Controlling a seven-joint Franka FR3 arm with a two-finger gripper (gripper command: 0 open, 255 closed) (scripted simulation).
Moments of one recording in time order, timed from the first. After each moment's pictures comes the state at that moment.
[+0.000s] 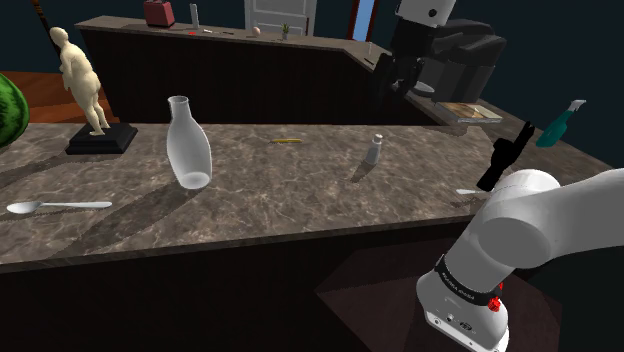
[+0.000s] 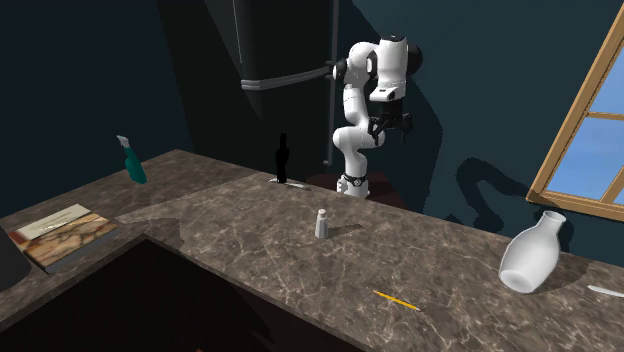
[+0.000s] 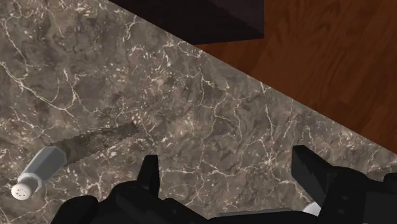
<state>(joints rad) 0.01 -0.79 -0.01 -2.38 0.09 1.64 0.05</state>
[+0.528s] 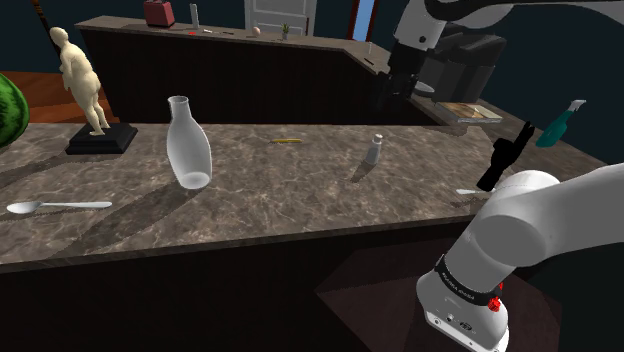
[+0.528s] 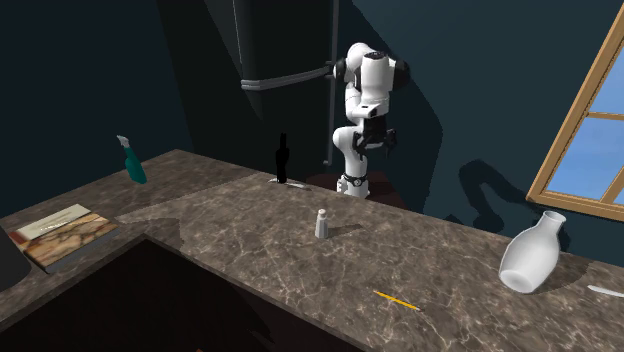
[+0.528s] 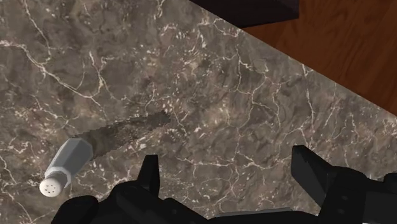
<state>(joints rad) -0.04 -0.72 -0.10 -2.45 0.03 1.79 -0.05</state>
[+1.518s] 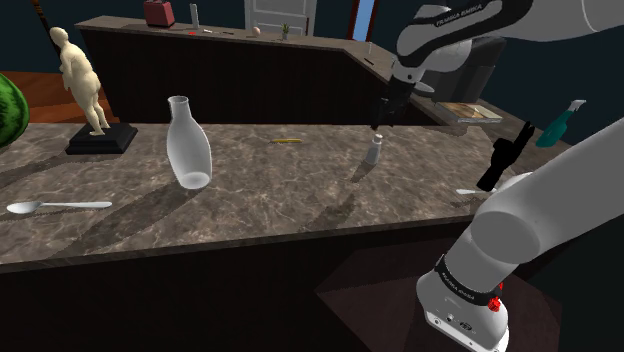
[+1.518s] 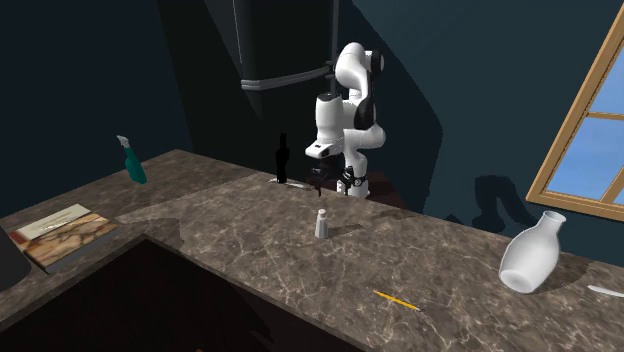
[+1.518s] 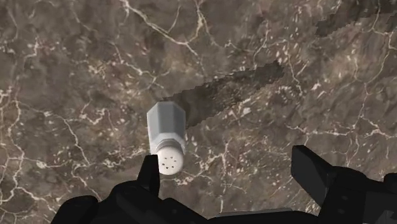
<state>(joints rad) -0.12 -0.34 -0.35 -2.42 -0.02 2.15 -0.30</state>
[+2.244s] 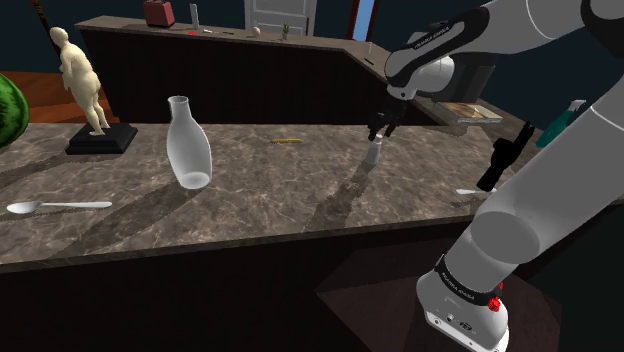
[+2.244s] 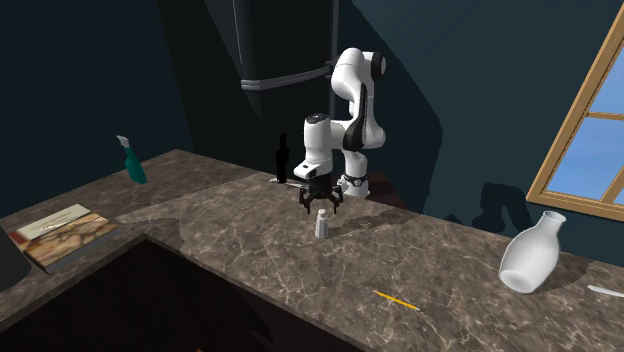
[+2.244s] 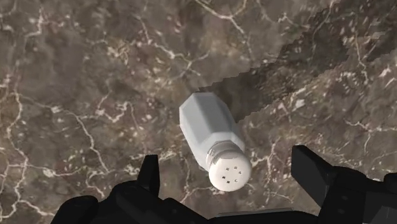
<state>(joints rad) -0.11 -0.16 -0.42 -2.41 0.05 2.33 -0.41</state>
